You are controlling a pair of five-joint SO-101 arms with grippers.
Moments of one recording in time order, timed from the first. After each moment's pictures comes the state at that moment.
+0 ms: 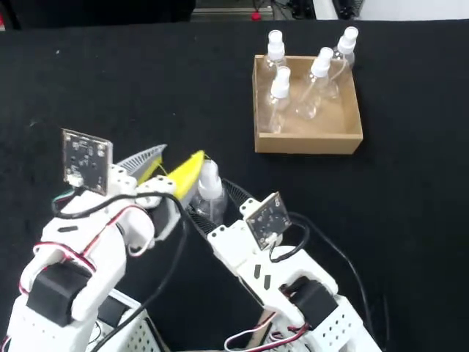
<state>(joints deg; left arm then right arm) 20.9 -75.1 41.3 60.0 10.5 -39.0 -103.0 91.0 36.1 -0.4</state>
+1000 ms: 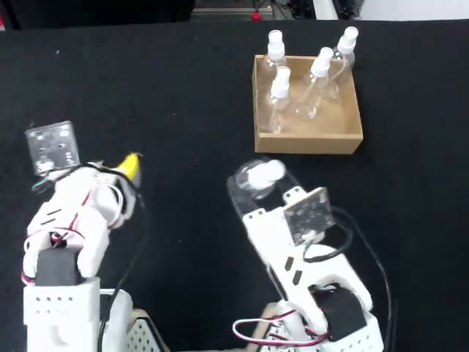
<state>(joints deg) -6.9 -74.5 57.1 57.5 10.4 -22.4 -102.7 75.3 49.3 5.6</state>
